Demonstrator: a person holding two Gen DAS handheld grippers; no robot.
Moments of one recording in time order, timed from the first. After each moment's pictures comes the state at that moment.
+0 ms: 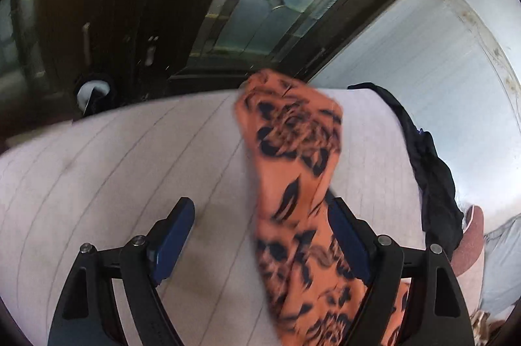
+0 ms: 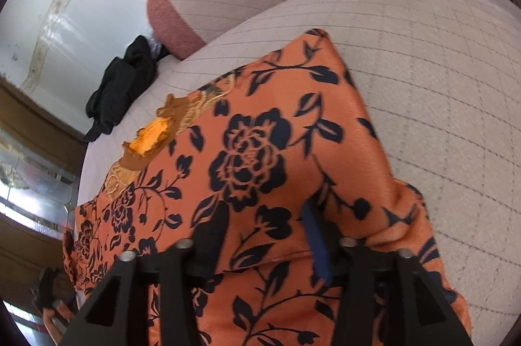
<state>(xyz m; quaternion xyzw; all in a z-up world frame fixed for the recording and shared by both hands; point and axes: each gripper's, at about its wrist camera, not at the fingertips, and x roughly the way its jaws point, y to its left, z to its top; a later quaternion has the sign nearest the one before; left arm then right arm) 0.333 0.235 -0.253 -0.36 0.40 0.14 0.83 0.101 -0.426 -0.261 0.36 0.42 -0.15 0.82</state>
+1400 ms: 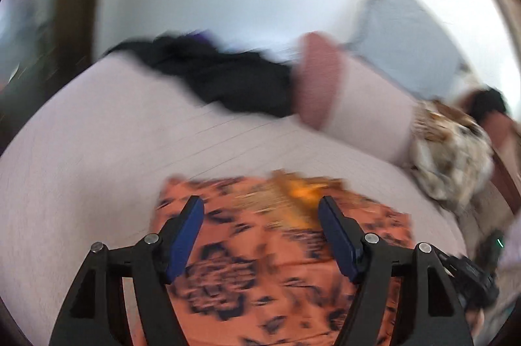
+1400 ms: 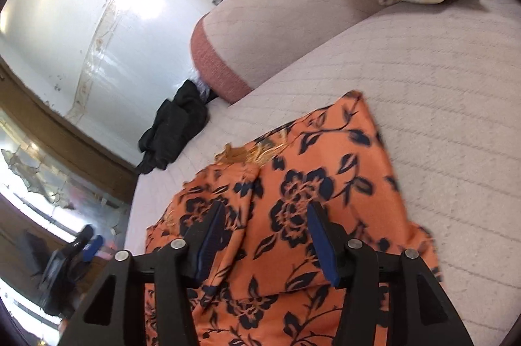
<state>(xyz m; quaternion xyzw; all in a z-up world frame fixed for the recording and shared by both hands) 0.289 -0.063 -0.183 -0.10 0.40 -0.21 0.89 0.092 -0.439 -0.218 0.42 0.32 -0.07 0.85</state>
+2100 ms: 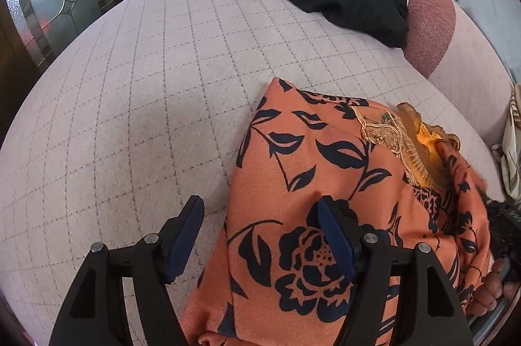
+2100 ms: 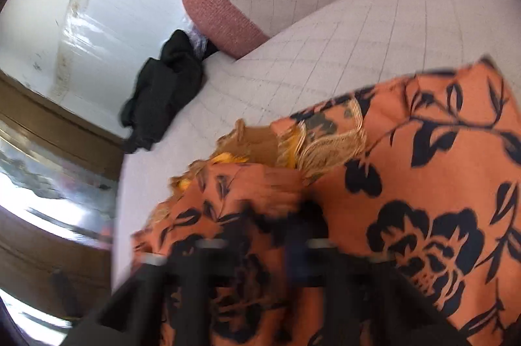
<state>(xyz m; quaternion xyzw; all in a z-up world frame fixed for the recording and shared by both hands) 0.323 -0.054 -0.267 -0.05 0.54 -0.07 0.84 0.226 -0.416 -0.265 0.40 0.39 -0.06 0.82</state>
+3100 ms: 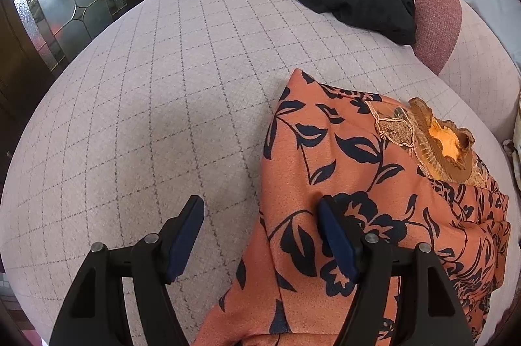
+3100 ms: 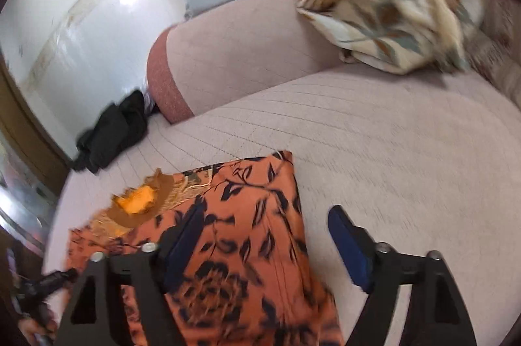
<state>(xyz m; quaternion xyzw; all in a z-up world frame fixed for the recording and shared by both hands) 0.303 -0.045 -0.259 -0.03 0.53 -0.04 0.85 0.106 -0.478 -0.203 0.25 0.35 -0.22 0.87</state>
